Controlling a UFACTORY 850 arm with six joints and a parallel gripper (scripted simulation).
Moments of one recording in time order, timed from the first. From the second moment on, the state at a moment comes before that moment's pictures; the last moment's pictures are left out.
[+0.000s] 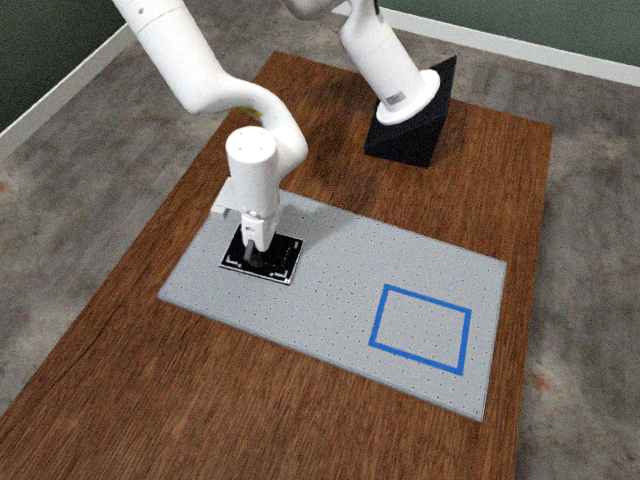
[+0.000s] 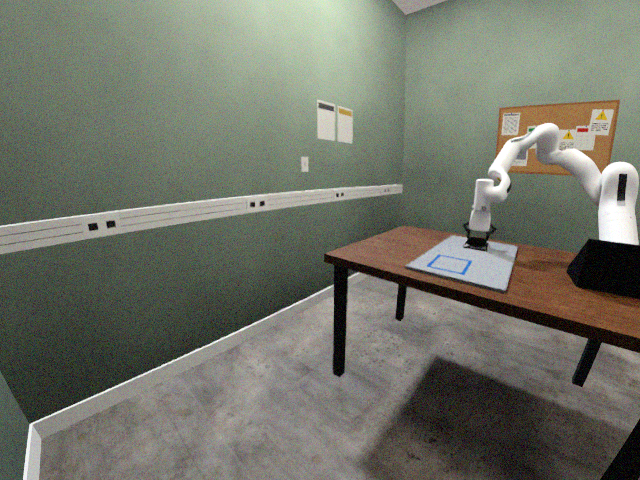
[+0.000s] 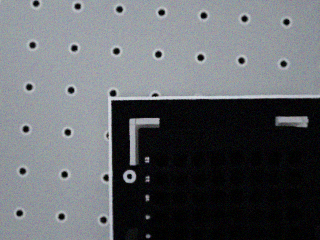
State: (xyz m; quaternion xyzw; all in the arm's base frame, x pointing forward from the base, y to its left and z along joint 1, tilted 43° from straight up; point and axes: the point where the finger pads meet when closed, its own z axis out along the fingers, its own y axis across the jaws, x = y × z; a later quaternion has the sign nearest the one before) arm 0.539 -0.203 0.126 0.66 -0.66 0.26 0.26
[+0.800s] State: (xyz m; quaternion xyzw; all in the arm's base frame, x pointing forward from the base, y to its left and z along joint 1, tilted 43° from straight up) arm 0.539 -0.205 0.123 0.66 -0.66 0.26 0.26
